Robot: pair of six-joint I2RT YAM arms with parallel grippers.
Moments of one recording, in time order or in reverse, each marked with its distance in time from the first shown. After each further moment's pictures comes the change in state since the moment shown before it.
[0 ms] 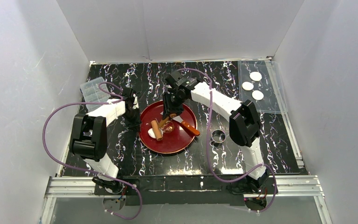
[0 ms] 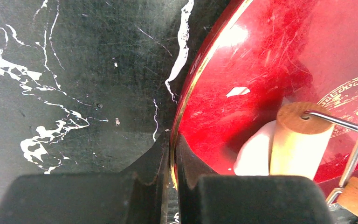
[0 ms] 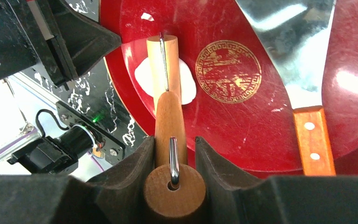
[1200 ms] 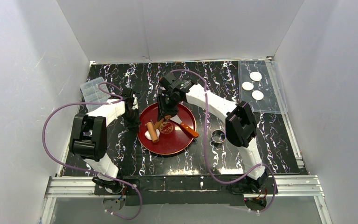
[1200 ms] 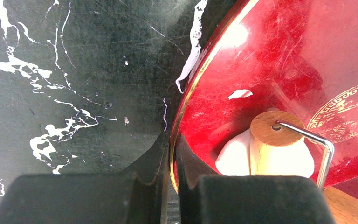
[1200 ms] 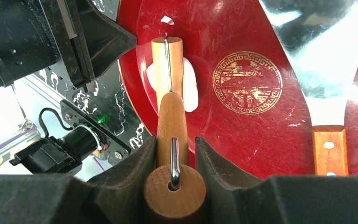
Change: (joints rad) left arm 0.002 0.002 -0.006 -0.003 -0.014 0.014; right arm 0.054 0.024 0.029 0.043 0.004 0.010
